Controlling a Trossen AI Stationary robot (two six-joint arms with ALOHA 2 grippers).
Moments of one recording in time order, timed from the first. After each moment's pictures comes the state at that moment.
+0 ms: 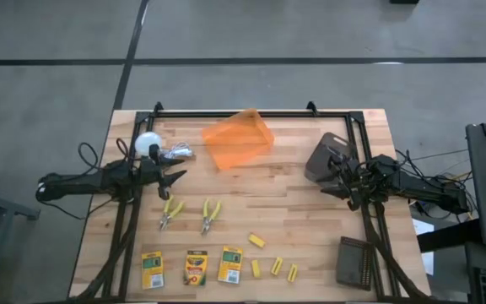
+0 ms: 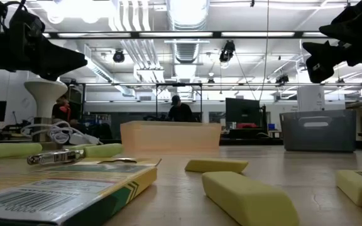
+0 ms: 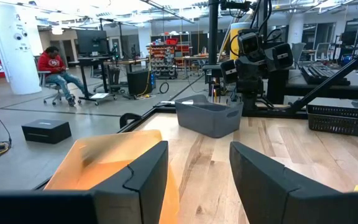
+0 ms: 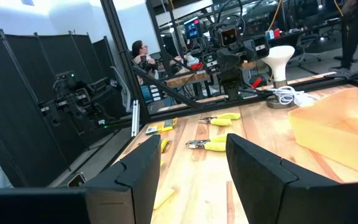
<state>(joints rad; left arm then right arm) 0.03 0.06 0.01 0.05 -0.26 0.05 -0.21 0.00 0.01 0.08 -0.43 0.33</state>
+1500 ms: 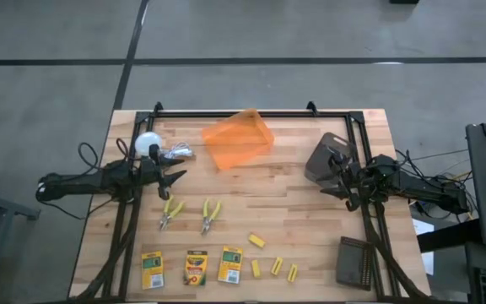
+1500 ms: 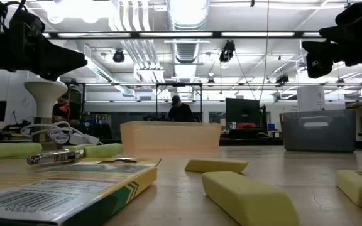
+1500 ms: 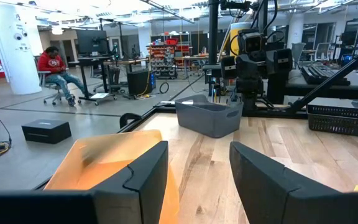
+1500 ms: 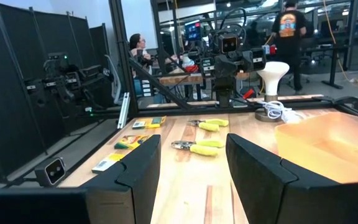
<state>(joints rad) 0.03 0.06 0.01 0.05 -0.26 0.05 -0.21 0.00 0.01 0.07 -0.42 0.18</state>
